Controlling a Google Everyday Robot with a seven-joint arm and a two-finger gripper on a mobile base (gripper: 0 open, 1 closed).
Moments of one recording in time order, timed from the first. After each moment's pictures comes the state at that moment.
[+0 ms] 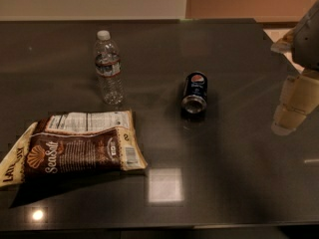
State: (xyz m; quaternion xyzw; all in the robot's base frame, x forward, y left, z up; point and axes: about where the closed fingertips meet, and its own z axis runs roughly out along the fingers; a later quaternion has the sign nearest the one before) arm 0.438 -0.217 0.976 -0.60 0.78 -0.03 0.16
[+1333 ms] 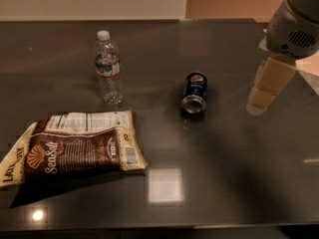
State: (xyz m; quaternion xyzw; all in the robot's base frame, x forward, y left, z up) arm 0.483 -0.204 0.965 -0.55 0.82 -0.01 0.13
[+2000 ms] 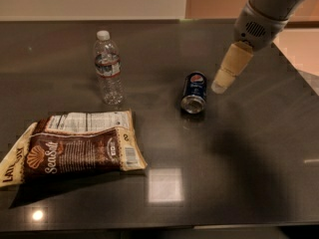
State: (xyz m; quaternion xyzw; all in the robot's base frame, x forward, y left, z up) arm 0.557 -0.173 0.936 -0.48 0.87 0.04 0.12
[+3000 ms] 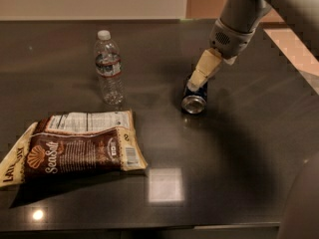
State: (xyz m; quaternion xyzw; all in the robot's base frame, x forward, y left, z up) arm 0.605 -0.150 0.883 -0.39 0.91 0.07 0.08
